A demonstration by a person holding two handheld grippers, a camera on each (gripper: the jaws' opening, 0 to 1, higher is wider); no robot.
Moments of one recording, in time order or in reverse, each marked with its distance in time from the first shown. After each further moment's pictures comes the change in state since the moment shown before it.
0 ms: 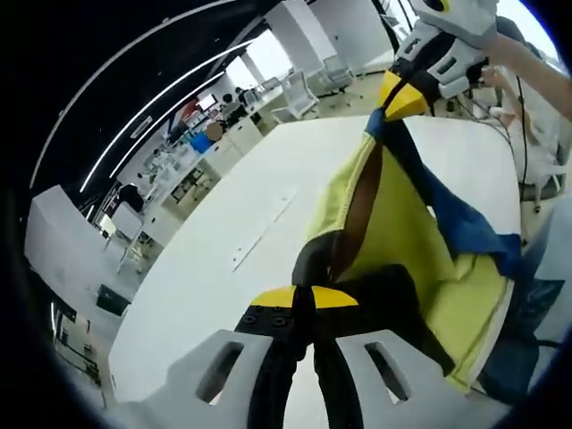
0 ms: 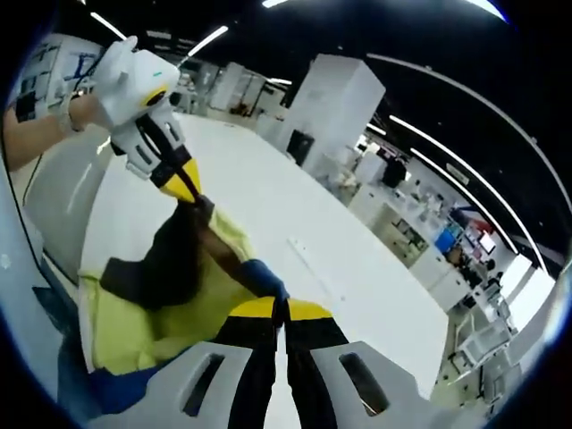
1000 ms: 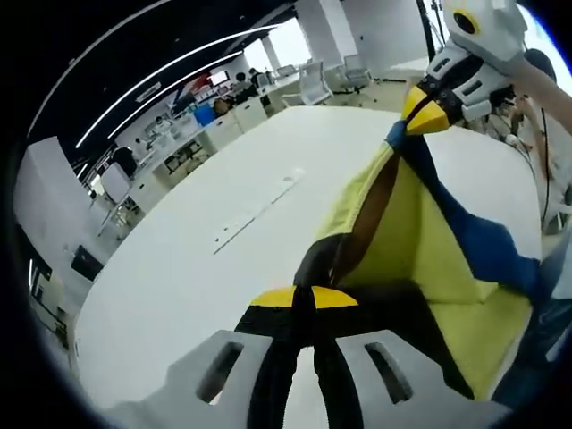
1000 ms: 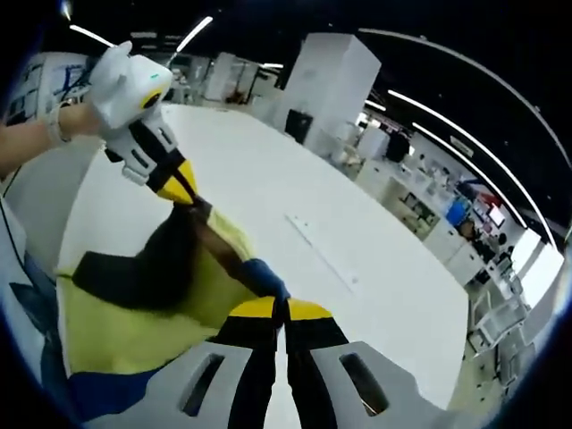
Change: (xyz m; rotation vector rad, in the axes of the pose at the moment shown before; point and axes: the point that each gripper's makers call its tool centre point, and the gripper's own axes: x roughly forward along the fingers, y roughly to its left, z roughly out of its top) left arm 0.082 0.020 -0.030 -0.168 0.027 -0.033; right arm 0.072 -0.019 -0.047 0.088 0.079 0.038
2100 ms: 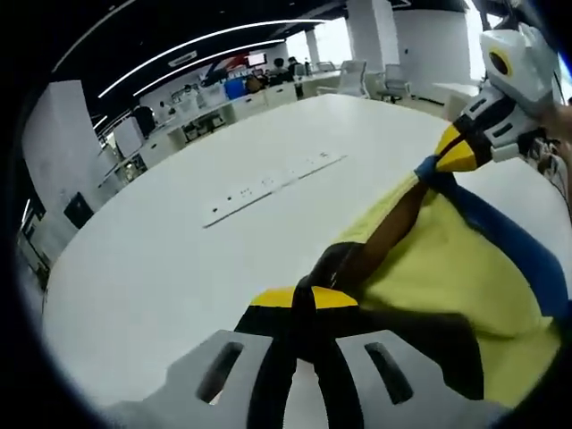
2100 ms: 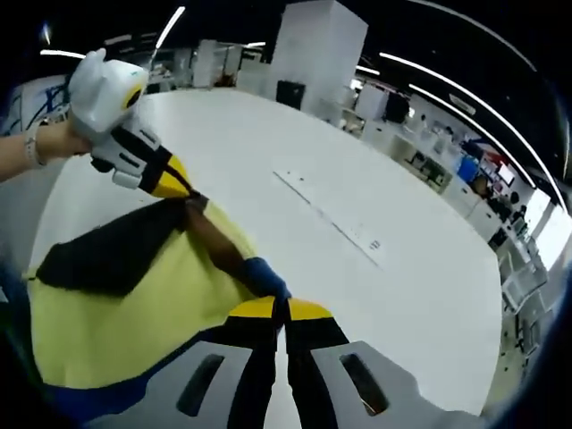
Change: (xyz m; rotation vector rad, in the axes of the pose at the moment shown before) left arm 0.104 0.030 -0.040 -0.221 0.013 0.038; right arm 0.104 -0.021 -0.068 0.145 0.120 0.057
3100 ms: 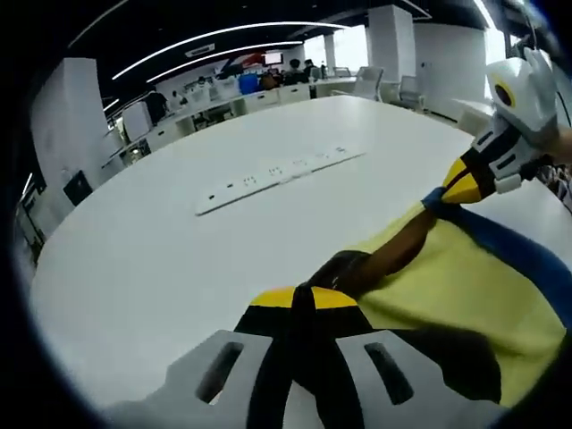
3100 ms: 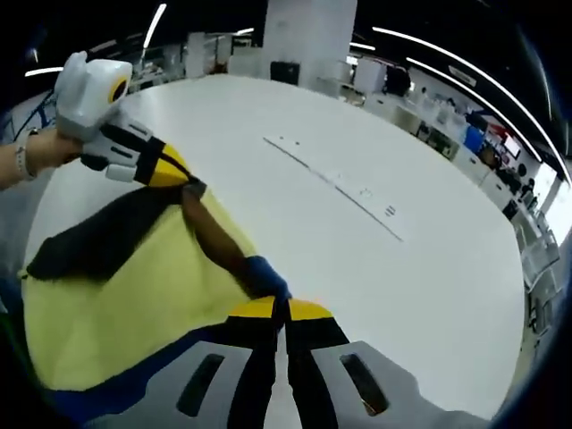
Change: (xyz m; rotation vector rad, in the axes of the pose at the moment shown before) left arm 0.039 0.008 -0.008 -0.091 -0.024 0.015; right arm 0.044 -0.007 -0.033 0.069 0.084 0.046
